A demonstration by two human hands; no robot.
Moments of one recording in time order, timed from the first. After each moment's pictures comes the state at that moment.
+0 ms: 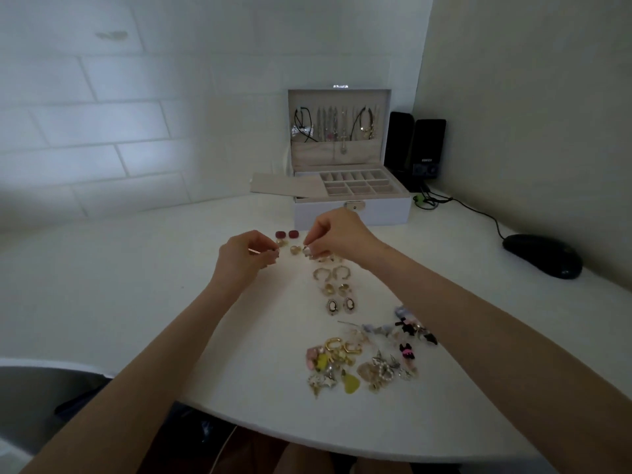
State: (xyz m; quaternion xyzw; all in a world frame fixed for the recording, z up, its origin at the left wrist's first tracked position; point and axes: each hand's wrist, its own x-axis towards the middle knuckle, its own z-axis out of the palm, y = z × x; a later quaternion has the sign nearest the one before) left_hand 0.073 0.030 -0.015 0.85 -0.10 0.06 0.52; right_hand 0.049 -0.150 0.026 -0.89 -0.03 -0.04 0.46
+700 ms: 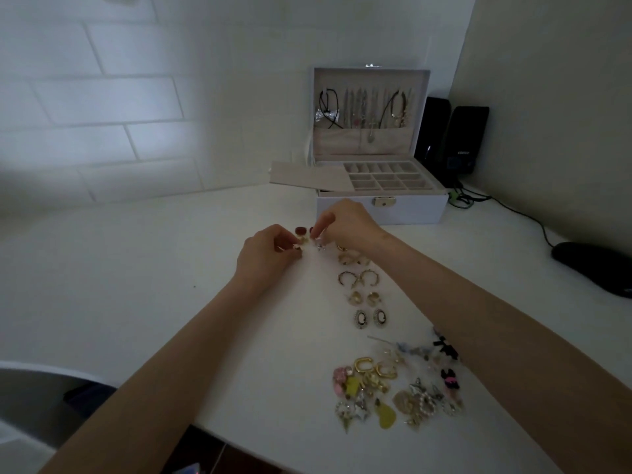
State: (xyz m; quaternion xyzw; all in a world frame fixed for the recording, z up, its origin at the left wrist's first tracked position) left_hand 0.110 0.025 -0.036 0.90 -0.11 0.07 0.42; right_hand 0.108 -0.131 0.012 -0.94 -0.01 -0.02 0.33
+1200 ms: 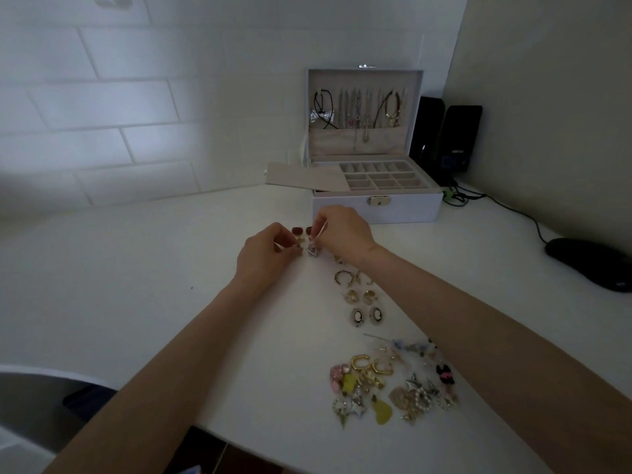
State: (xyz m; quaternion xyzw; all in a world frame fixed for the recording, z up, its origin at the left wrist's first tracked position) left_hand 0.114 0.022 -0.041 0.90 -0.12 0.09 0.41; right_hand 0.097 -0.124 0.004 -0.96 0.00 -0.09 0.27
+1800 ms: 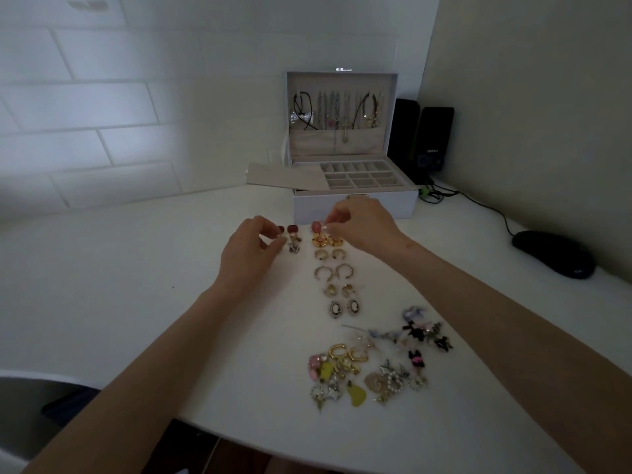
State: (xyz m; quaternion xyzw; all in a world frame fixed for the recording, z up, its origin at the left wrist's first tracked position) left_hand 0.092 0.016 -0.029 0.89 -0.16 0.14 0.41; right_hand 0.056 -0.171 0.027 -0.95 0.00 -0.11 0.29
